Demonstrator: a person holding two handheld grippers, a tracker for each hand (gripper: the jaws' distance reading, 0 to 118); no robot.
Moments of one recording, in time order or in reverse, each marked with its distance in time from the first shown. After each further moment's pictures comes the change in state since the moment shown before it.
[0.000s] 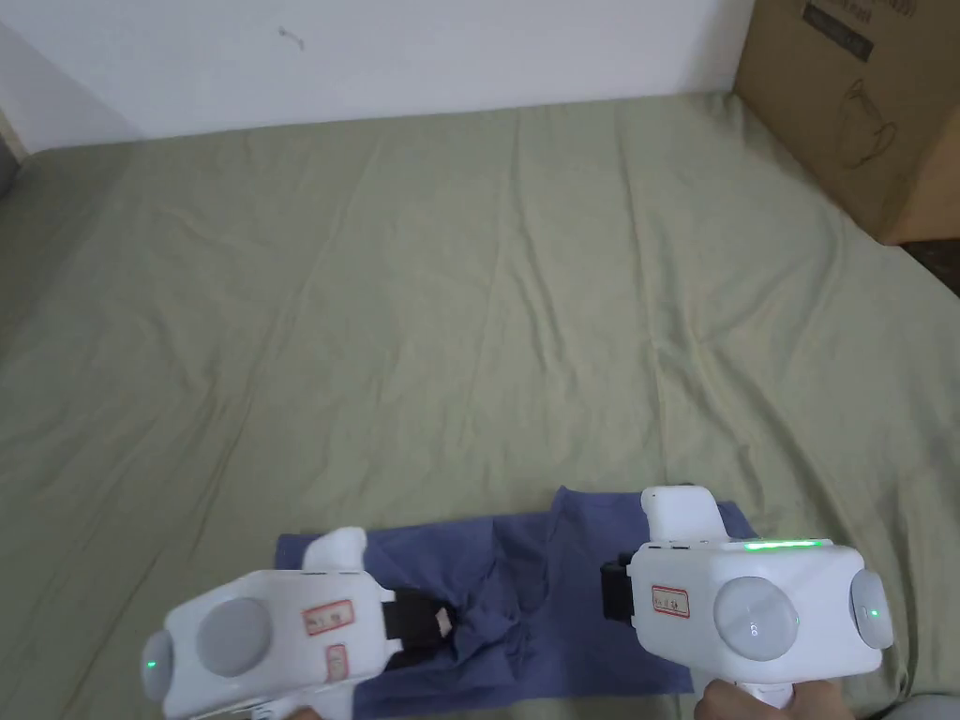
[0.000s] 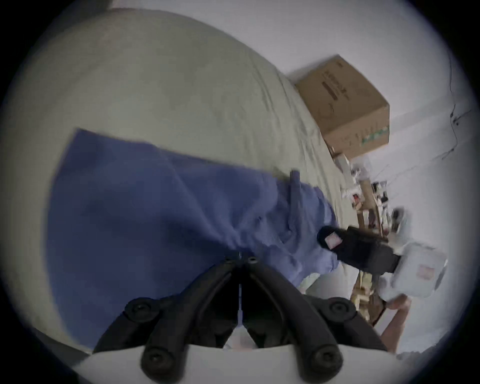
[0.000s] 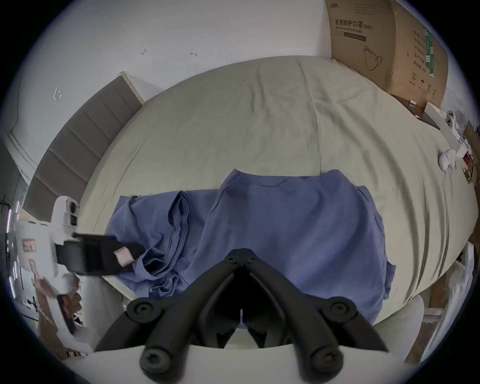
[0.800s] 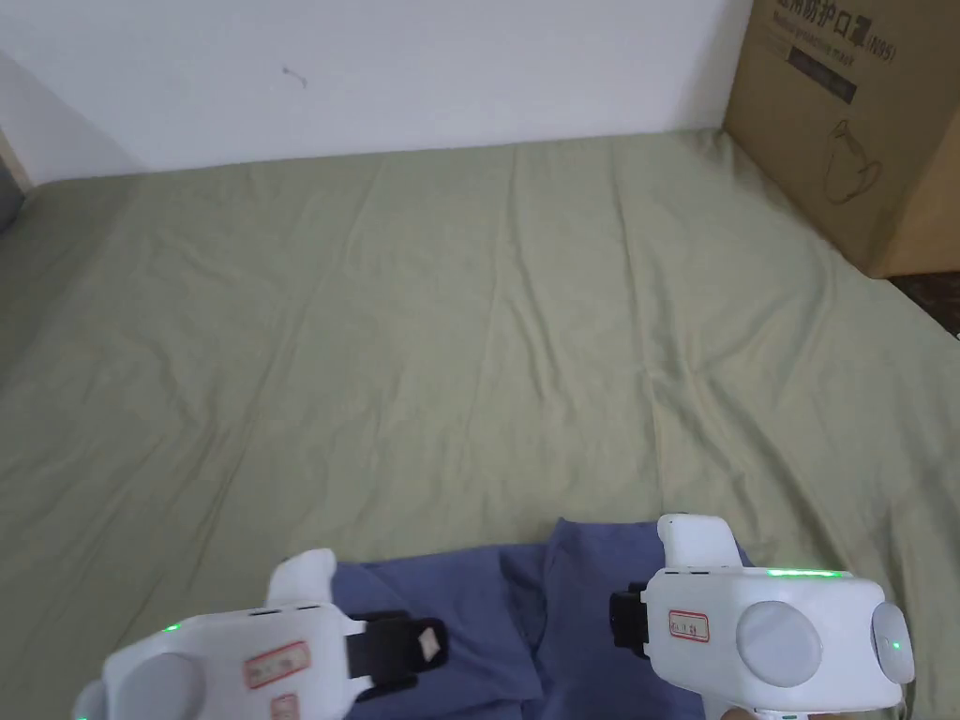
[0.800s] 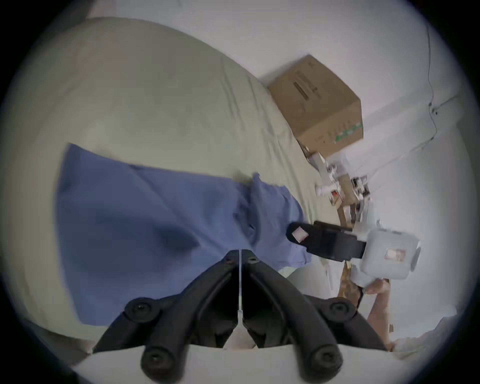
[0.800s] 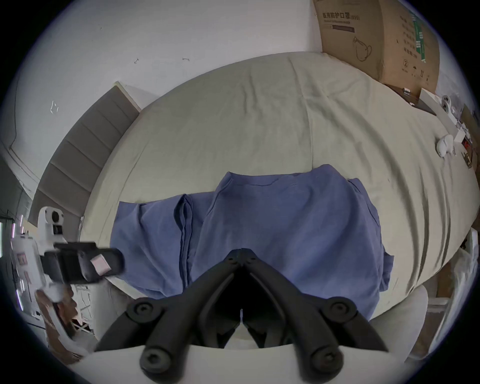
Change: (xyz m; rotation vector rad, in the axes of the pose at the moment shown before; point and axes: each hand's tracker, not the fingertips) left arm -0.006 -0.002 0.068 0.137 -0.080 -0.022; right arm 0.005 0.000 0.009 0.000 0.014 -0.056
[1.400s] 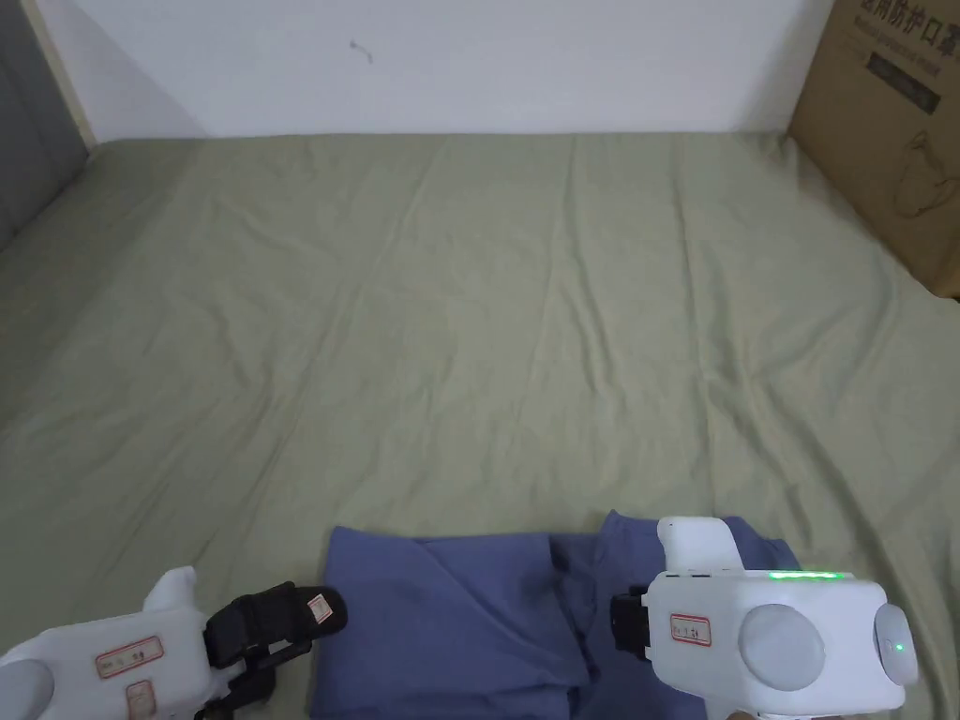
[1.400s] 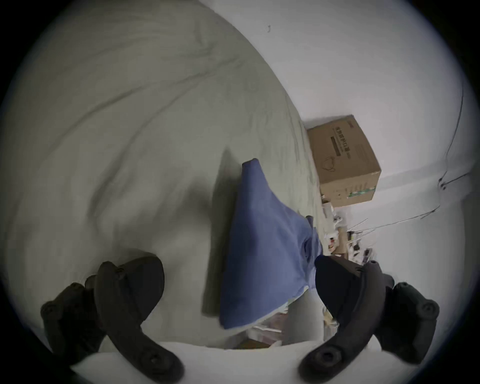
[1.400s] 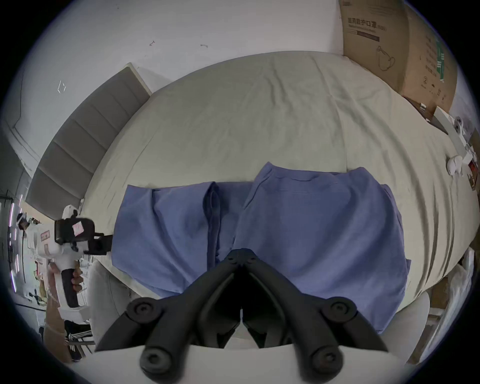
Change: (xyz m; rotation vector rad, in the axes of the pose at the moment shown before) left arm -0.127 -0.007 0.036 0.095 -0.056 0.333; right arm -0.040 -0.001 -0.015 -0.046 0.010 0.089
